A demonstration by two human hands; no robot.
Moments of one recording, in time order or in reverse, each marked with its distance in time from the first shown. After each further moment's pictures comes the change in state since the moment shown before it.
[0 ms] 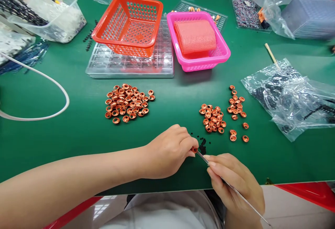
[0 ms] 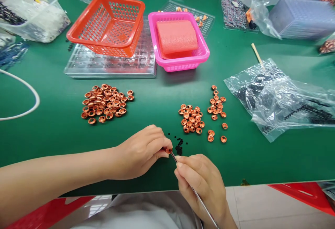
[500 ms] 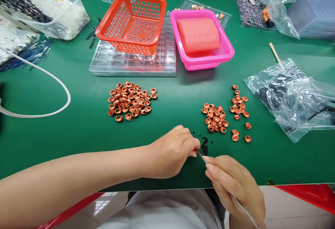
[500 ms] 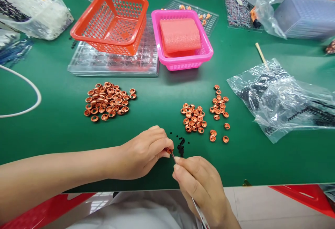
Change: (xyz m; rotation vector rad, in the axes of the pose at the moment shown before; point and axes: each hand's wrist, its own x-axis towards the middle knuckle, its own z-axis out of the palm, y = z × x) left_hand -0.002 0.002 0.002 -0.003 0.019 0.012; right_hand -0.003 0.000 -0.001 -0.034 -0.043 -0.078
